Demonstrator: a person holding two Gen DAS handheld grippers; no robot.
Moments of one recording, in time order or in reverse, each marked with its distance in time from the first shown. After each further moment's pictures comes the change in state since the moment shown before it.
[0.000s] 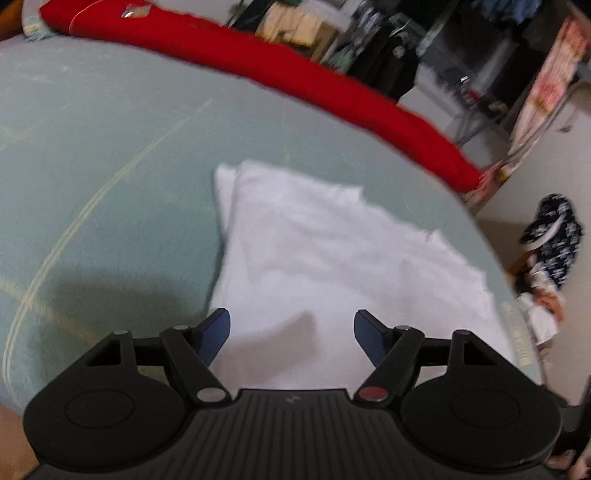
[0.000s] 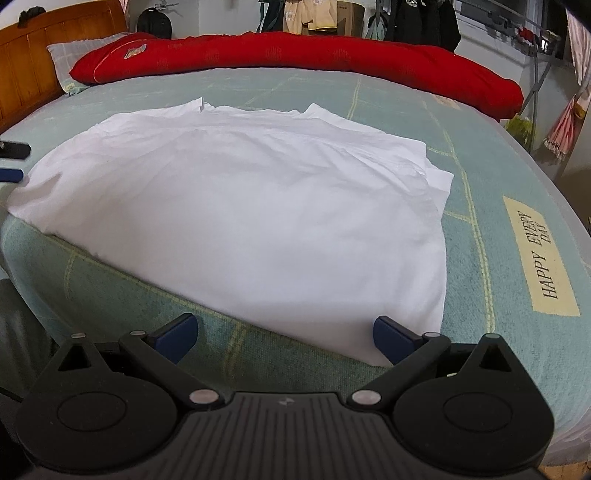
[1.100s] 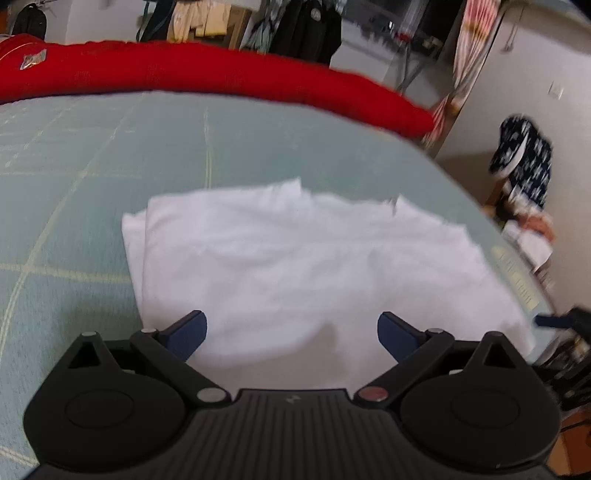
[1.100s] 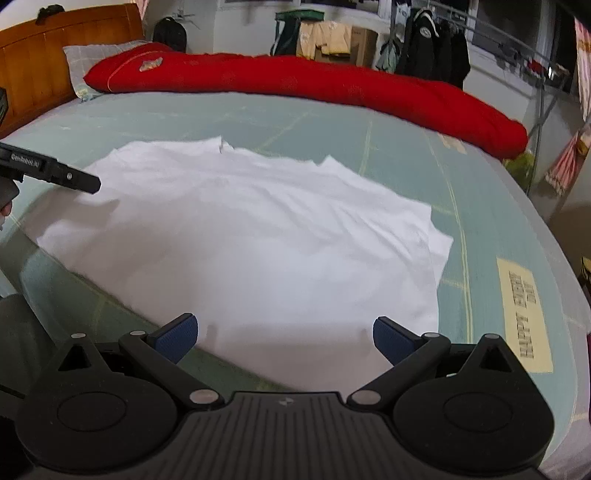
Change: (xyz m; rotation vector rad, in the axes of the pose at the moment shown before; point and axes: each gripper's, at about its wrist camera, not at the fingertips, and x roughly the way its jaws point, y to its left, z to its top) left arm 0.026 -0.040 0.038 0.291 0.027 -0.128; right arm -0.028 0.018 0.041 -0.060 -0.070 -0.006
